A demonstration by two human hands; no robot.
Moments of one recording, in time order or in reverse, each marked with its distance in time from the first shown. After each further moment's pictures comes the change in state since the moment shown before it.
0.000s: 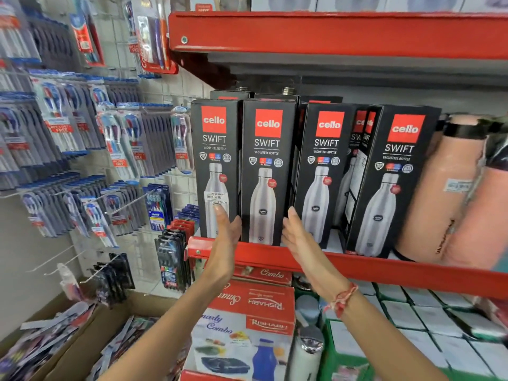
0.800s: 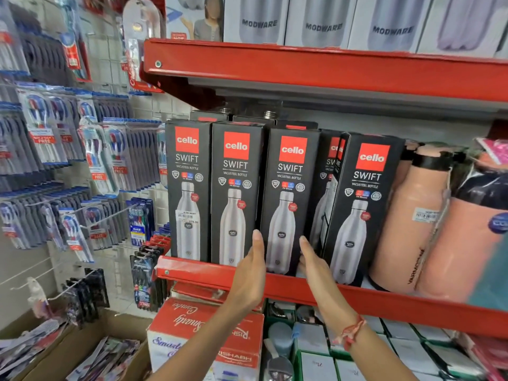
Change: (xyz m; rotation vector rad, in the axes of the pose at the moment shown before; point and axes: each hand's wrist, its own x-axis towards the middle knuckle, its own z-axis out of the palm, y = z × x) left_hand 0.016 -0.012 0.099 0.168 0.000 0.035; right_hand 0.003 0.016 -0.074 -0.029 0.230 -0.042
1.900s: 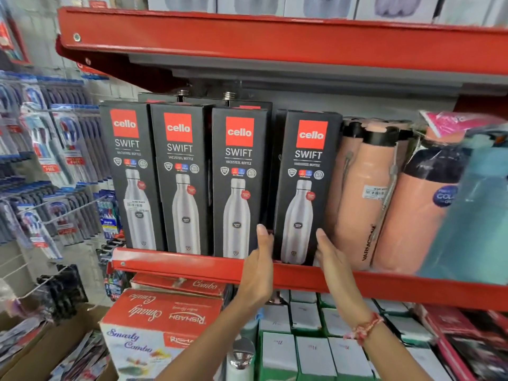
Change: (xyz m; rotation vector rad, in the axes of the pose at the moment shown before) left_hand -0.012 0.008 0.095 -0.116 -0.090 -0.008; right_hand -0.009 0.024 -0.099 0.029 0.181 -0.084
